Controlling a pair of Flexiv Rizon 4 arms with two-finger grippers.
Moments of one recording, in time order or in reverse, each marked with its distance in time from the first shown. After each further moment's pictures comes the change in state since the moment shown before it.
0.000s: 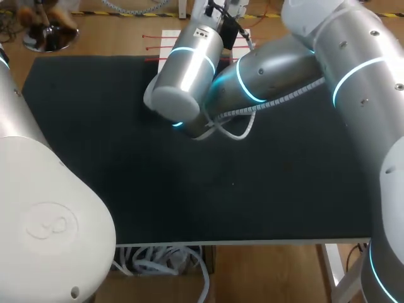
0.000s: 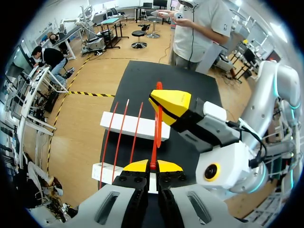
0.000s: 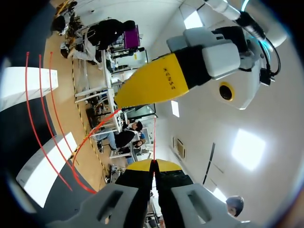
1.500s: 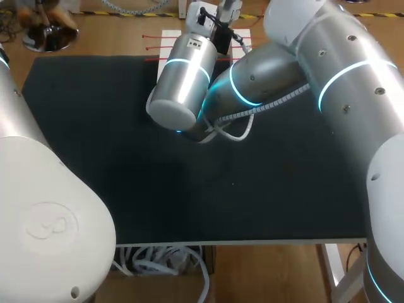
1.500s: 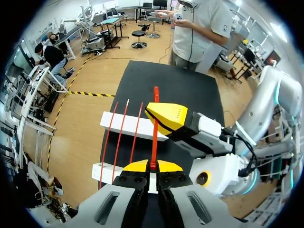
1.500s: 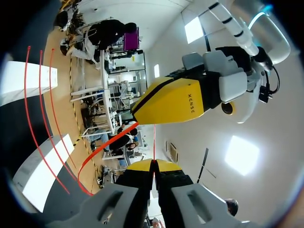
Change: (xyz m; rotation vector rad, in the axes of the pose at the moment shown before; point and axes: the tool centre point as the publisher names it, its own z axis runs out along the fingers) left arm 0.000 0.000 0.000 0.000 0.000 0.000; right arm 0.008 0.014 -0.003 -0.032 -0.061 -0.047
